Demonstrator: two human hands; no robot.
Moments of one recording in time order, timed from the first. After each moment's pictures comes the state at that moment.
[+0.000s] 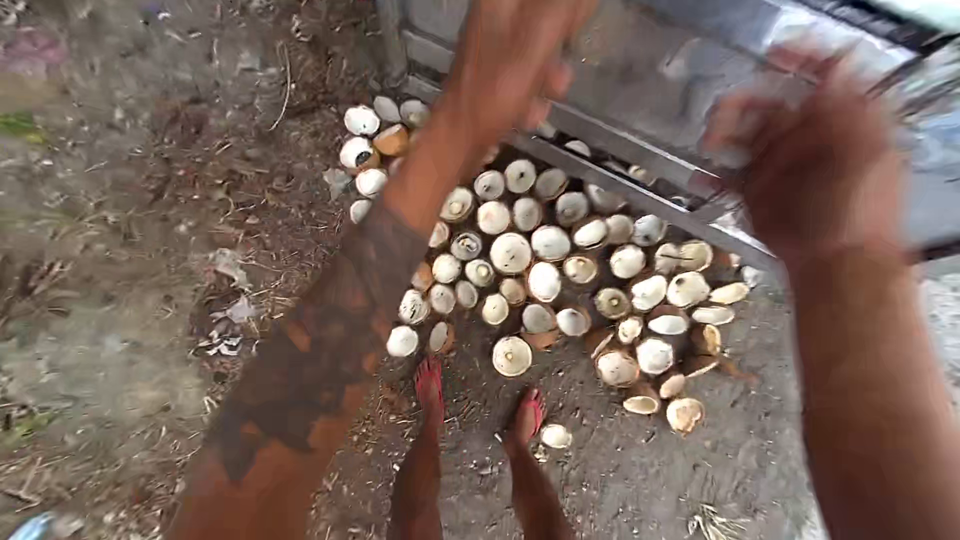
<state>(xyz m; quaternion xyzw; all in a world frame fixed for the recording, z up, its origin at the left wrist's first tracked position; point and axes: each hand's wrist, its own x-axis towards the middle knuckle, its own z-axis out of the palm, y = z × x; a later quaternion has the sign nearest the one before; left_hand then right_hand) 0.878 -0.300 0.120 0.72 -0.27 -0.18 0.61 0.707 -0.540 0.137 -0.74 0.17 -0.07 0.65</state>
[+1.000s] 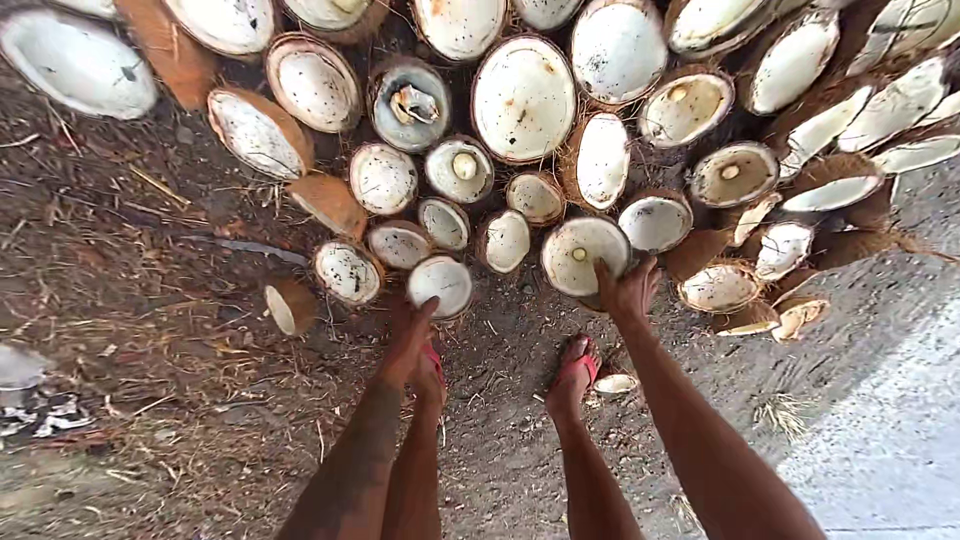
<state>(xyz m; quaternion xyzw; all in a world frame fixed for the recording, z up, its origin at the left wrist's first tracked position) 0.678 -0.106 -0.455 0.72 0.27 -0.52 0.36 0.535 -0.421 -0.425 -0.72 0.62 0.21 0.24</state>
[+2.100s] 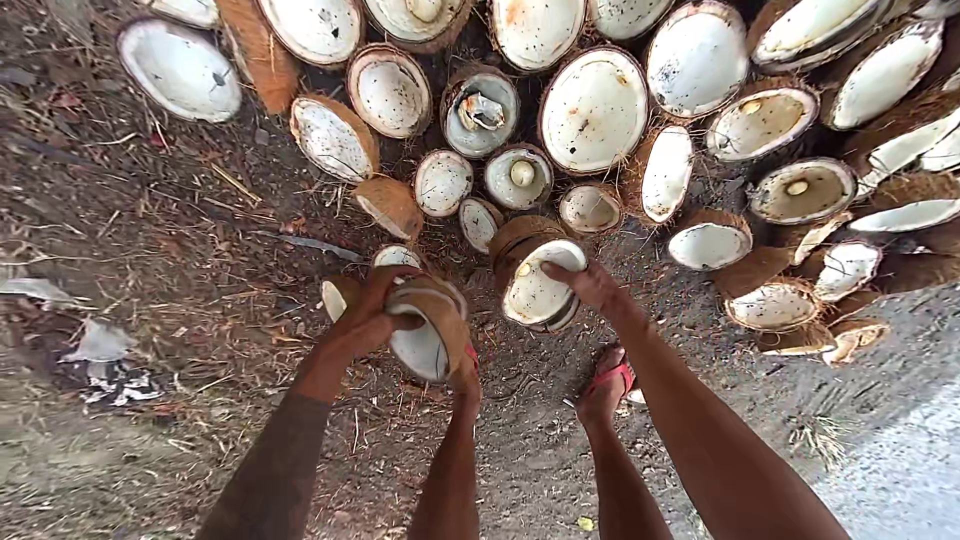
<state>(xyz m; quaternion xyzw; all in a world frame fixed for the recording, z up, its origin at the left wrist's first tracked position) 0.813 -0.021 -0.399 0.77 -0.07 -0.55 0.30 0.639 -0.342 -0.438 -0.63 0.43 0.30 0.58</state>
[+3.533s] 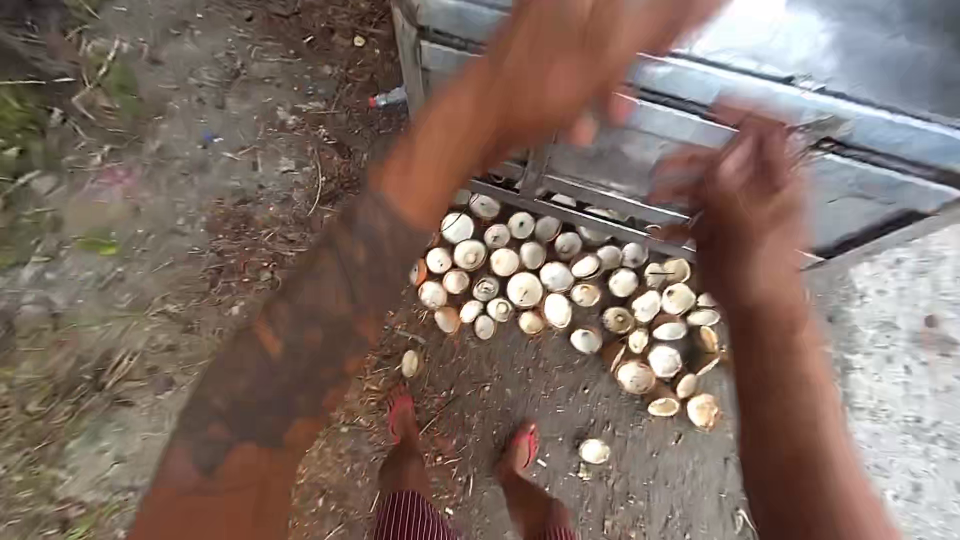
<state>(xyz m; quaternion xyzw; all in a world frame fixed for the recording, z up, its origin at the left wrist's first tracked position) 0.969 -0.289 0.313 0.62 -0.48 -0.26 0.57 0.764 -0.447 0.250 -0.75 0.16 -0.17 0.62</state>
